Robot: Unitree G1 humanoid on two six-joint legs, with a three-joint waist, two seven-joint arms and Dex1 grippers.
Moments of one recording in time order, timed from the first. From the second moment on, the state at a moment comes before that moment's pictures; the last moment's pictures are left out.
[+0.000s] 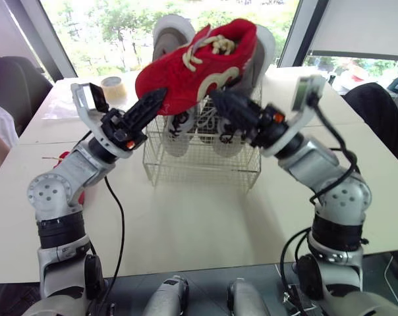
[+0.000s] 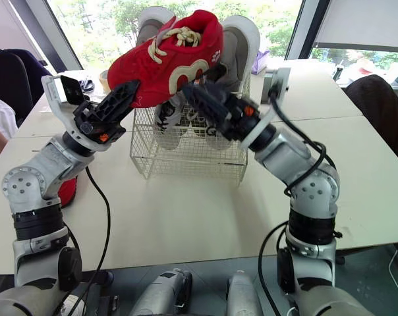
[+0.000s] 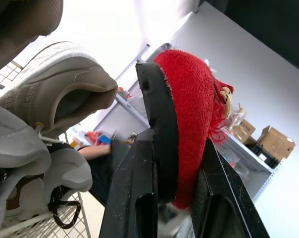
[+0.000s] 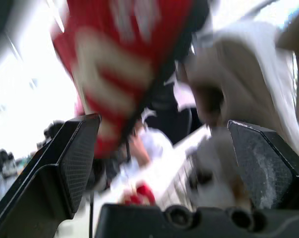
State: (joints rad) left arm -0.63 0.39 0.38 -0.08 -1.63 0.96 -0.39; right arm -0.71 -0.25 -0.23 -0.35 1.16 0.81 0.25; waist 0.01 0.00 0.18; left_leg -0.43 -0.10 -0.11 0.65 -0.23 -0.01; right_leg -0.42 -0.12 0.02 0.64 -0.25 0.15
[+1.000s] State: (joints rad) left arm -0.44 0.66 0.33 -0.18 -1.55 1.04 -0.52; right arm -0.80 -0.62 -0.16 -0.25 1.11 0.86 0.46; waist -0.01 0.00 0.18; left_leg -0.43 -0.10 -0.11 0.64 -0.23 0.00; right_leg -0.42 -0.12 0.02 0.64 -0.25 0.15
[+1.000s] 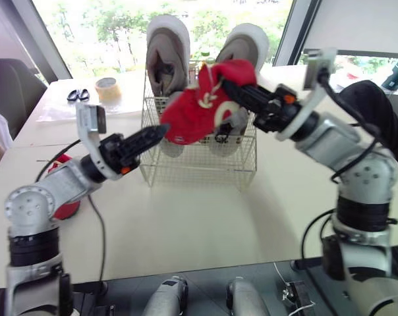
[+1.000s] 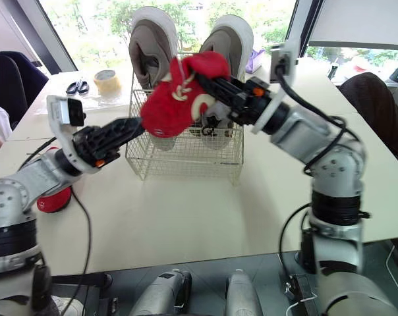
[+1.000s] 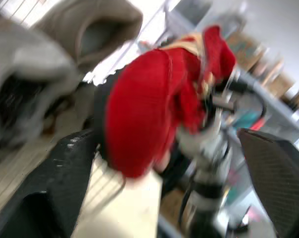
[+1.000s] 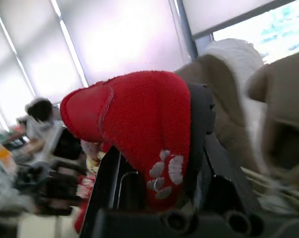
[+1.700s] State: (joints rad) left arm -0.41 0.70 0.34 -0.19 -1.41 0.99 -0.62; right arm -0.55 -0.70 0.03 -0.17 0.53 0.39 0.93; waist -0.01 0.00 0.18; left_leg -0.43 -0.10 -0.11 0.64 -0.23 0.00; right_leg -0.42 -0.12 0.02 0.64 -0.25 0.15
